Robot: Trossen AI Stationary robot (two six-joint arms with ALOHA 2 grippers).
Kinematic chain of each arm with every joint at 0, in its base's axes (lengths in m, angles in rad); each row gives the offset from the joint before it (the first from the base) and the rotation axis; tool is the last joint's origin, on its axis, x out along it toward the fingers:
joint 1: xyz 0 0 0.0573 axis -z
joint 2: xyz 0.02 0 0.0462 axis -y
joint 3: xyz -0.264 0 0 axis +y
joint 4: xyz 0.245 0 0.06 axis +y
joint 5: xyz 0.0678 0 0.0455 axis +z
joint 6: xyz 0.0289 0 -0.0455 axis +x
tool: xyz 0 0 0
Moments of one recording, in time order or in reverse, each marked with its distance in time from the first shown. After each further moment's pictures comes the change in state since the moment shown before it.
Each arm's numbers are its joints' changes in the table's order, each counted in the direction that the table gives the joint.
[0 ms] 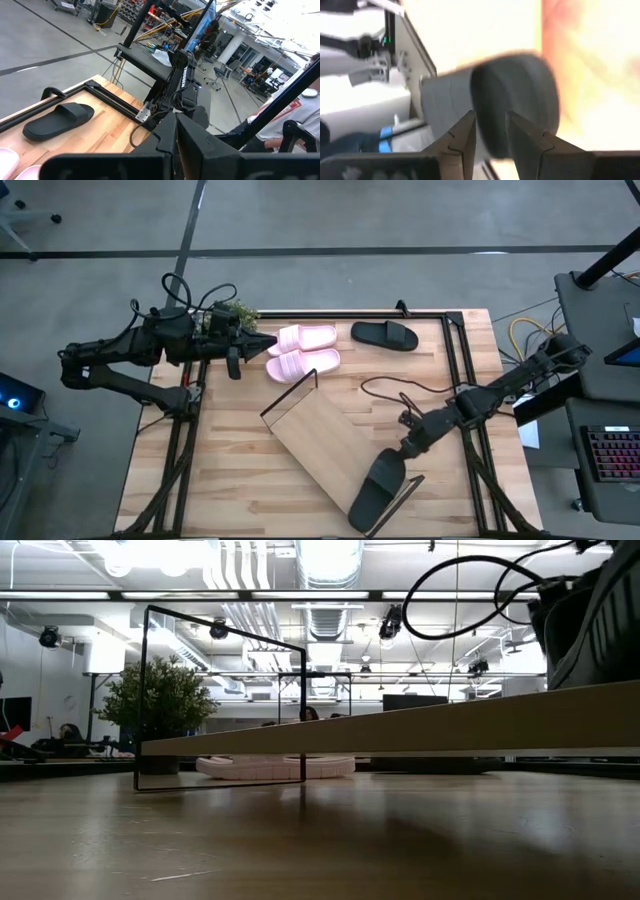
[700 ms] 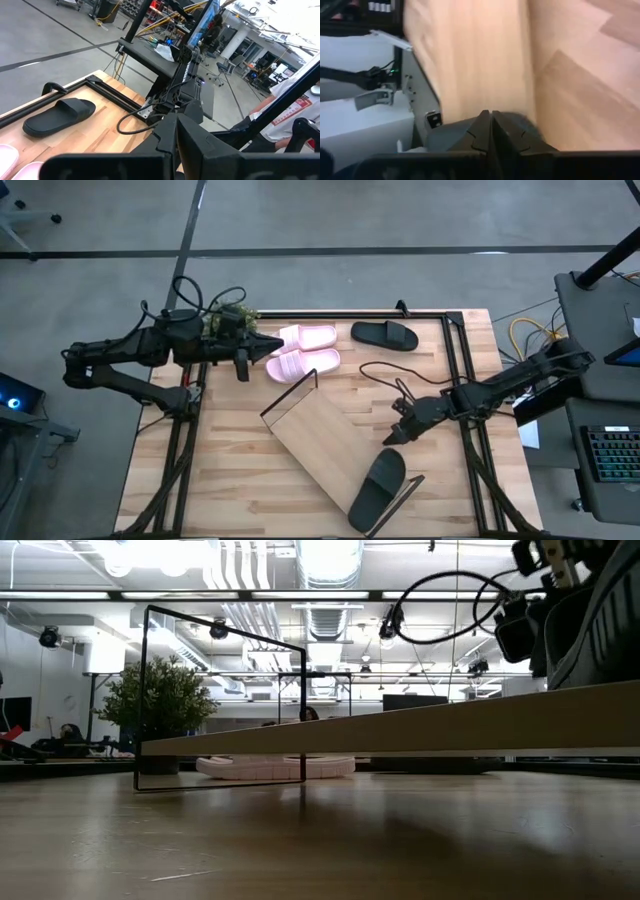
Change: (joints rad) left arm 0.000 -0.038 -0.001 -0.008 -0.002 -0.001; right arm 0.150 -0.044 -0.001 -0.049 0.020 -0.067
